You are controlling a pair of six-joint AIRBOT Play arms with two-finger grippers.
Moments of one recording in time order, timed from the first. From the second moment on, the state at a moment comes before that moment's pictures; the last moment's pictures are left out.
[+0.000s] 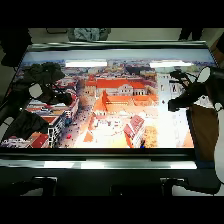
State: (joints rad) left arm -0.20 -1.35 1.31 1.57 -1.04 -1.74; right arm -0.12 -1.48 1.48 -1.46 1.46 1.07
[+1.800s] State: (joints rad) left arm 0.40 -2.27 1.98 0.70 -0.31 -2.07; right arm -0.12 -1.48 1.48 -1.28 1.38 1.10
